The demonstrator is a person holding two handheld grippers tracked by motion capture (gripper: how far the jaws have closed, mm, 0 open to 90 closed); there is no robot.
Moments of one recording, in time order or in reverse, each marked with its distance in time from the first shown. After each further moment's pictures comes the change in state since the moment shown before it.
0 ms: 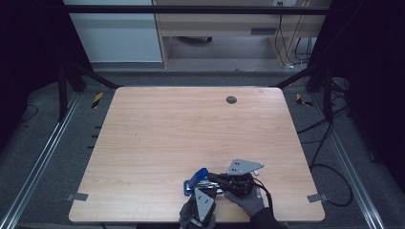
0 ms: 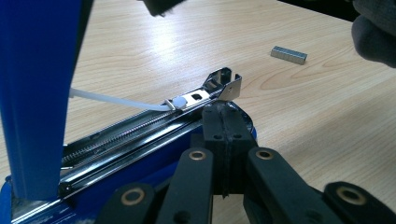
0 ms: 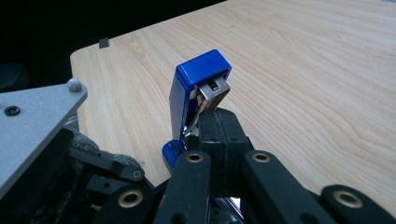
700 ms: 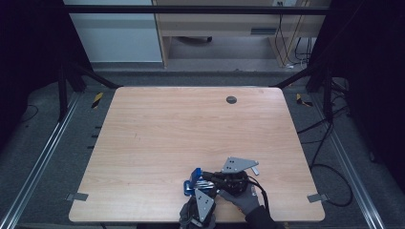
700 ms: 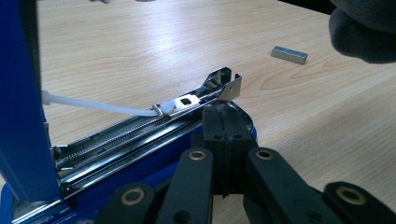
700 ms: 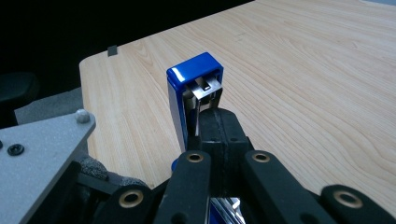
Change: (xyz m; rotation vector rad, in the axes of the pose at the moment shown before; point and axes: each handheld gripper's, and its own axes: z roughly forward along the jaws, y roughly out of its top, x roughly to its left) left arm 0.000 0.000 0.000 -0.002 0.003 0.004; right arm 0.004 0.009 0.011 -0.014 0.031 0.003
